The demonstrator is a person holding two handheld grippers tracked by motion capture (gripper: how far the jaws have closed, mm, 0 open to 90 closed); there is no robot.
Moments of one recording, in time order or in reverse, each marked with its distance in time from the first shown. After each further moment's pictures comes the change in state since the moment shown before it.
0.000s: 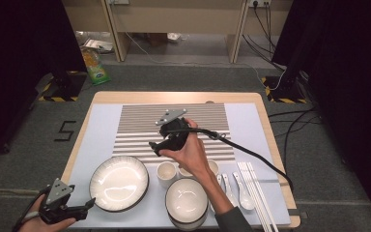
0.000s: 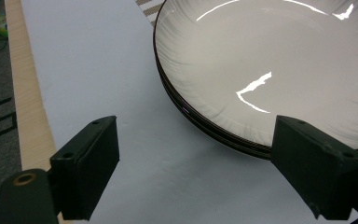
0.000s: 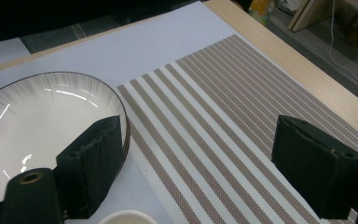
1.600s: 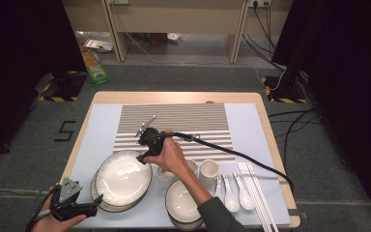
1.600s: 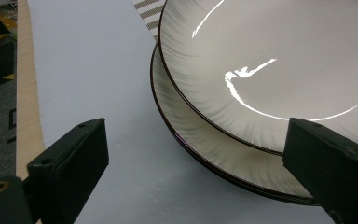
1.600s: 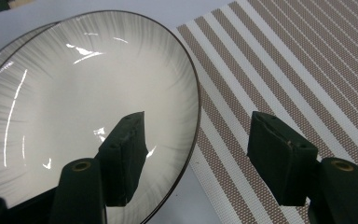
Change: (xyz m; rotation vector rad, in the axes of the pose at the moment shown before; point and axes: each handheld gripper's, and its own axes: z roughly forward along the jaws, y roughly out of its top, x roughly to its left) left arm -0.013 0.006 0.016 -0.042 0.071 -0.003; right arm 0.021 0.000 0.082 0.242 0.184 -0.031
